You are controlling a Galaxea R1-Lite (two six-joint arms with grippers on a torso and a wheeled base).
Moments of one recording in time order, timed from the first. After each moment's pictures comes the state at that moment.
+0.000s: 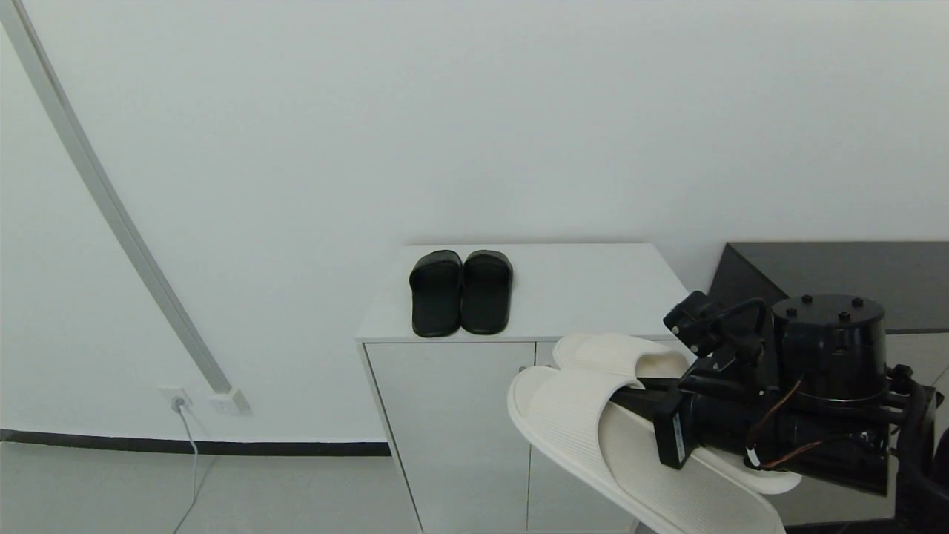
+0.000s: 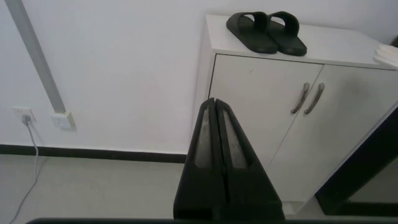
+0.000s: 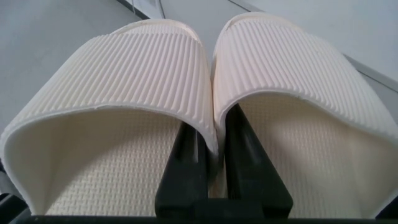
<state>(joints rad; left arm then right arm) 0.00 0.00 0.00 0.00 0.03 -0.10 0.65 1.62 -0.60 -0.68 0.15 0.00</state>
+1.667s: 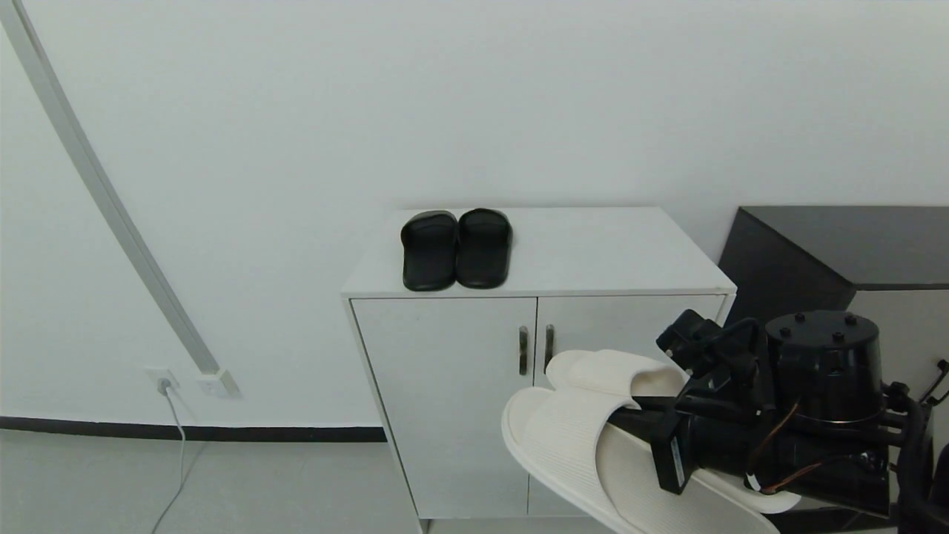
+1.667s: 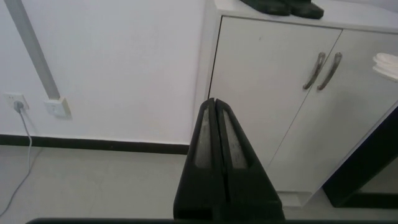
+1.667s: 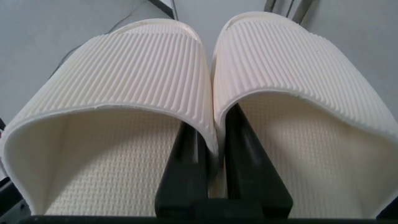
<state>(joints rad) 0.00 0.00 0.00 0.00 0.03 -0.10 0.68 1.62 -0.56 -0.69 0.15 -0.01</state>
